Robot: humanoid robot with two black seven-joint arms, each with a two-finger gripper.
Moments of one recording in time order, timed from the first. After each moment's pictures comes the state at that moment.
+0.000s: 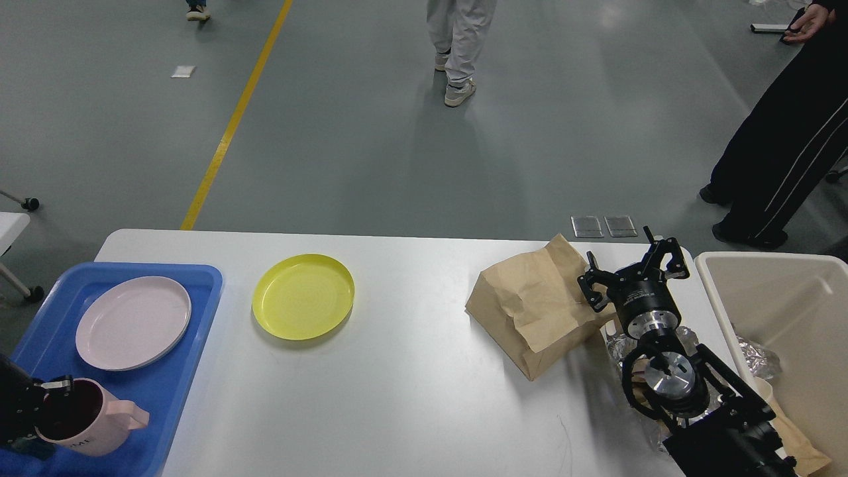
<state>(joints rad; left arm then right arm) -1.33 0.79 1.15 -0.93 0.22 -0.70 -0.05 0.35 -0.09 1.21 0.80 -0.16 0.17 0.28</state>
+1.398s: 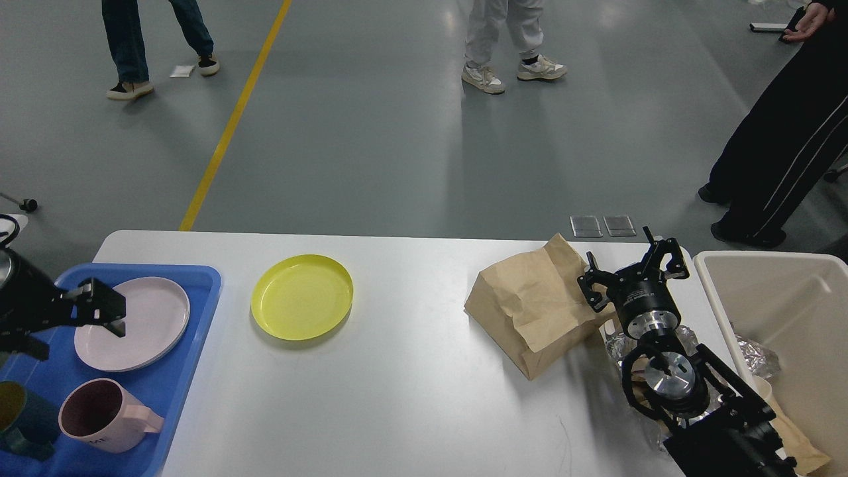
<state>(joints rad) -1.99 0.69 1.49 -1.35 0.18 -0.62 -0.05 0.34 -0.09 1.21 0.80 -0.16 0.17 0.28</state>
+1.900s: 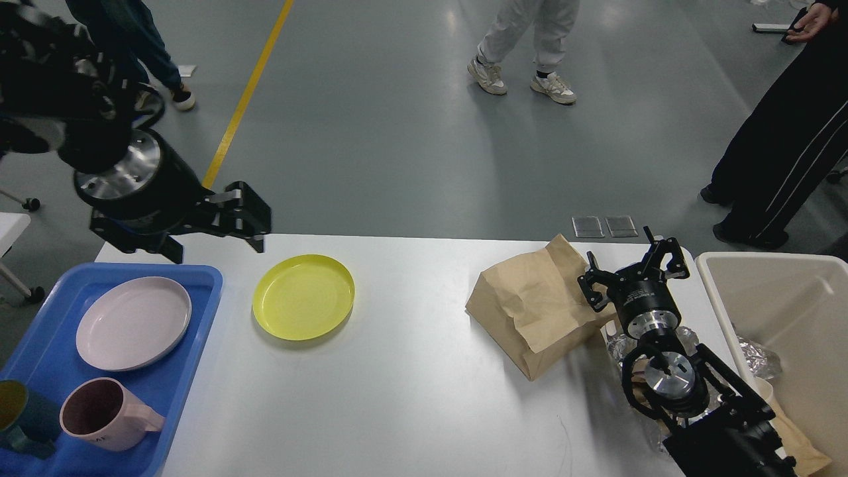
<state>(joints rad) -2.52 0.12 1.52 -1.64 -0.28 -0.62 -0.06 0.34 -0.09 1.21 0.80 -0.16 0.17 0.28</state>
